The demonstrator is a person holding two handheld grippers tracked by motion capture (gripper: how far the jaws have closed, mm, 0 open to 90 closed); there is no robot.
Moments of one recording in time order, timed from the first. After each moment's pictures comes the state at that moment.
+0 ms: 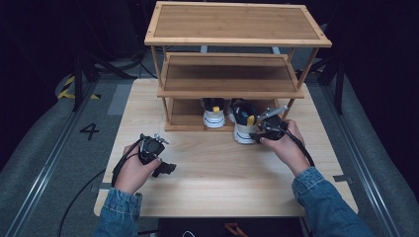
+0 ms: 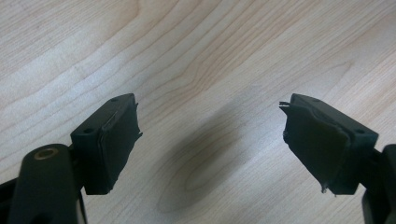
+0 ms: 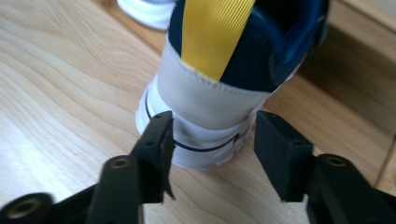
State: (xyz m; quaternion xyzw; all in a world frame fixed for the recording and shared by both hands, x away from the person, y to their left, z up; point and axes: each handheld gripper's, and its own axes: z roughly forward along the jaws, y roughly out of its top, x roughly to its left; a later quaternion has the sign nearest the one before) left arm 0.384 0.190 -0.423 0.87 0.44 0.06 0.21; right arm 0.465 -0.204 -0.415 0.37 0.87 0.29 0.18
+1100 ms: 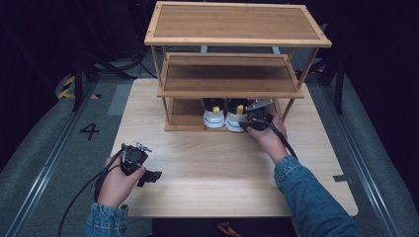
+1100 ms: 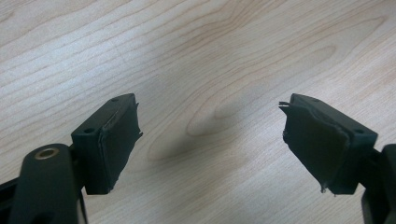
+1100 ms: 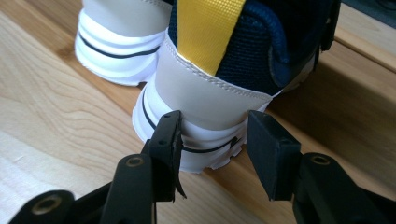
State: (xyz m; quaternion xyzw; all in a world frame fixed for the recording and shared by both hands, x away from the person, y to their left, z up) left arm 0.353 0.228 -0.425 0.85 0.48 0.07 0.21; right arm 0.508 -0.174 -0.431 0.38 0.84 0.32 0.21
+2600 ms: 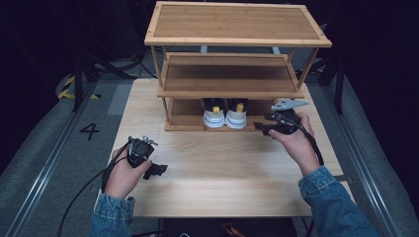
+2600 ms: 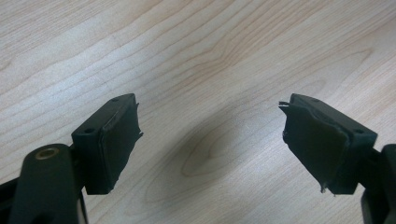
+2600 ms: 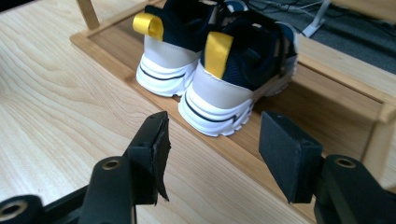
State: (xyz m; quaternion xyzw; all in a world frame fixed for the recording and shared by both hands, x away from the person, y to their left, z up) left arm 0.373 0.213 -0.418 0.86 0.46 0.07 0.22; right arm 0.449 -0.228 -0.369 0.37 0.81 0.40 0.20
